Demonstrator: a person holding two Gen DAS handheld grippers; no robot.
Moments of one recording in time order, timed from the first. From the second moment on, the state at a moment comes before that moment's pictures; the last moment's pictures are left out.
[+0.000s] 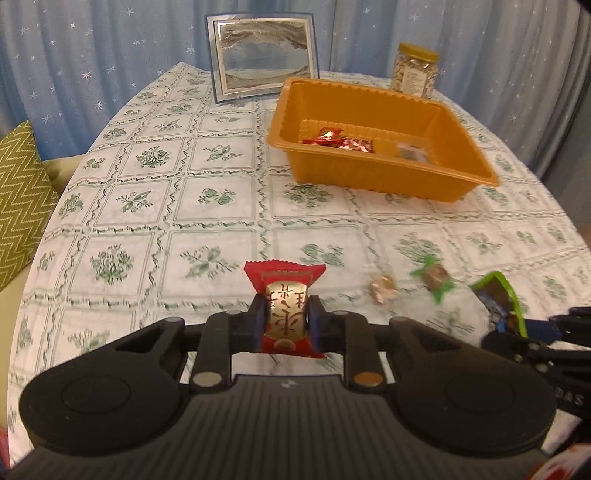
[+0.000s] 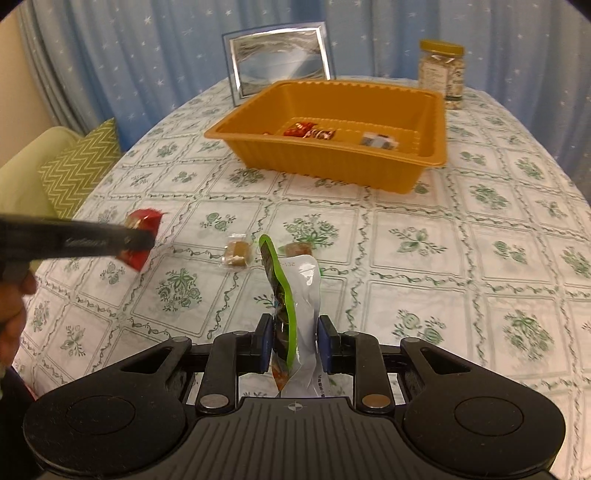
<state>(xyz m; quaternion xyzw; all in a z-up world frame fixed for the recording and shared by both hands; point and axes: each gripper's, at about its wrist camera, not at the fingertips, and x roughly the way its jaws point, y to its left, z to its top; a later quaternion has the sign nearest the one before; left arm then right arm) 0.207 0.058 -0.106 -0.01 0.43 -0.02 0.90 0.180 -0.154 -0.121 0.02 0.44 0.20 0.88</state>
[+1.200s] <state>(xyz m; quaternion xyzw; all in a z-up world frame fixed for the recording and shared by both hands) 0.145 0.015 -0.054 -0.03 0.41 -0.05 0.91 0.145 -0.179 -0.066 0.05 0.40 0.16 0.90</state>
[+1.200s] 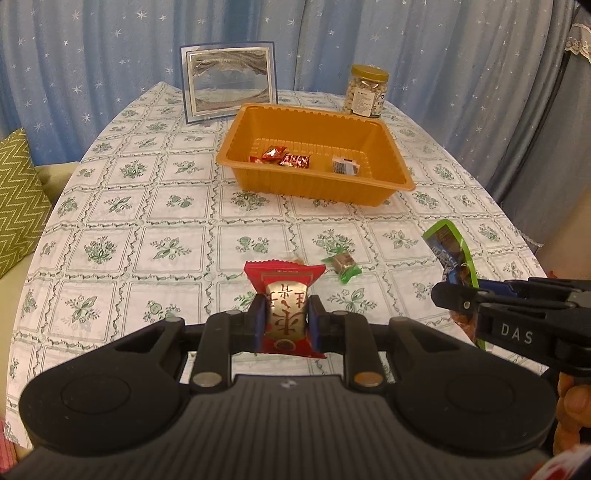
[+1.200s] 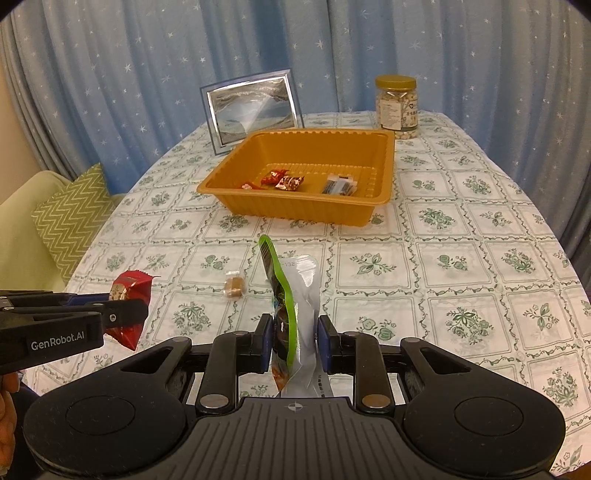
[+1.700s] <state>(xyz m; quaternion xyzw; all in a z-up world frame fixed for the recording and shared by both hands) 0.184 0.007 -0.041 -0.03 0.40 -0.07 0.92 0.183 -0.186 -0.052 0.05 0.39 0.15 0.91</state>
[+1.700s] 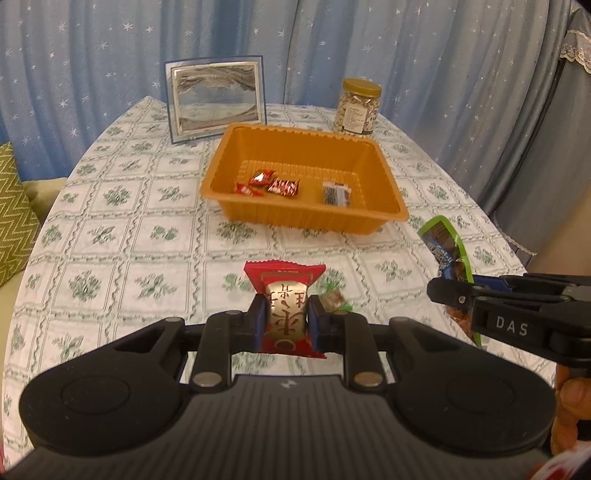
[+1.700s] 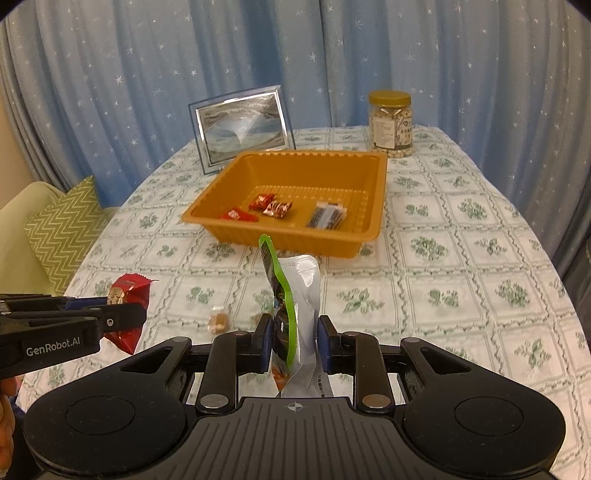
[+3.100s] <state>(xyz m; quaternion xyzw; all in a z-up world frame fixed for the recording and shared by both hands) 0.402 0.010 -0.046 -0.03 0.39 -0.09 0.92 0.411 -0.188 -0.050 0.13 0.41 0.14 0.89</state>
